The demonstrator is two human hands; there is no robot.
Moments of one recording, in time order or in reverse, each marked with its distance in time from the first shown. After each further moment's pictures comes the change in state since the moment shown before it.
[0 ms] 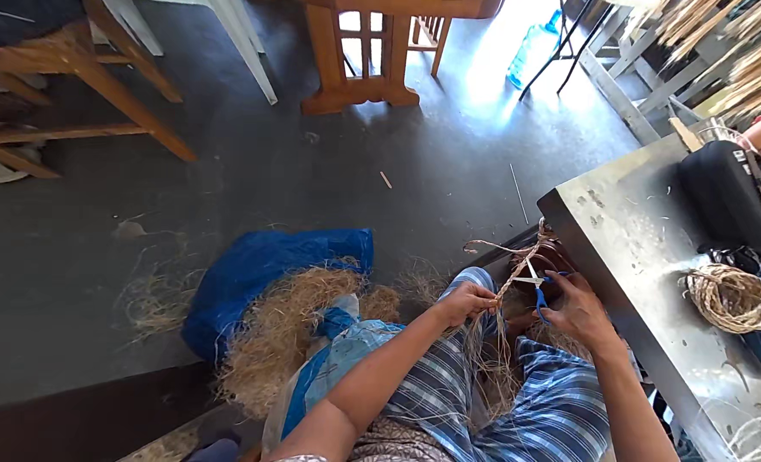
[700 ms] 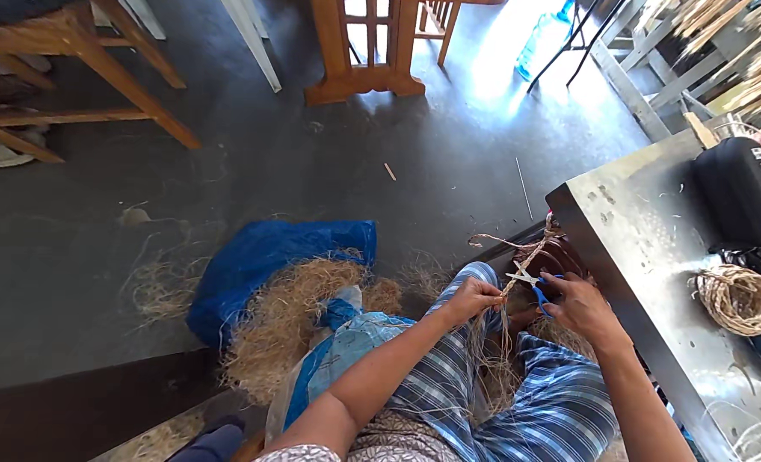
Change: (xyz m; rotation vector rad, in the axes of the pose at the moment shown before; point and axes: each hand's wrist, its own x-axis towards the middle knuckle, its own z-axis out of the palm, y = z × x) left_hand -0.002 -0.007 0.008 0.124 0.075 0.158; right_hand 0.008 -0.022 -0.013 -0.147 -0.199 0.006
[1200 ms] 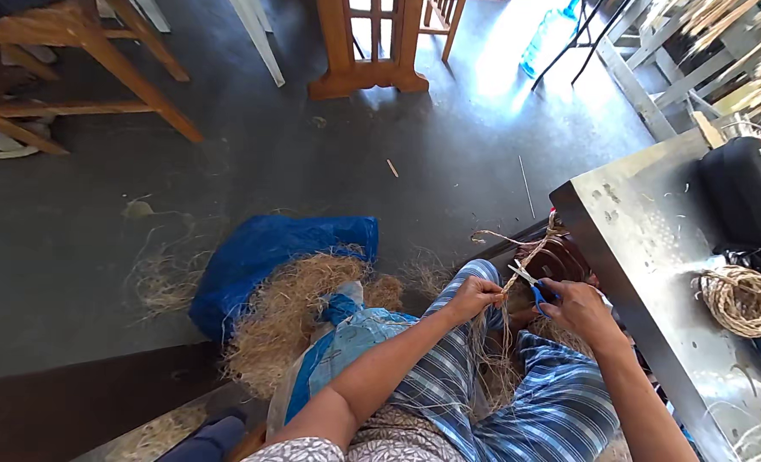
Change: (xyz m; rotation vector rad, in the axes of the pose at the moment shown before) left_hand 0.000 -0.006 0.002 0.077 0.055 0.090; right_hand -0.004 -0.003 0.002 -0.035 -0.044 -0.074
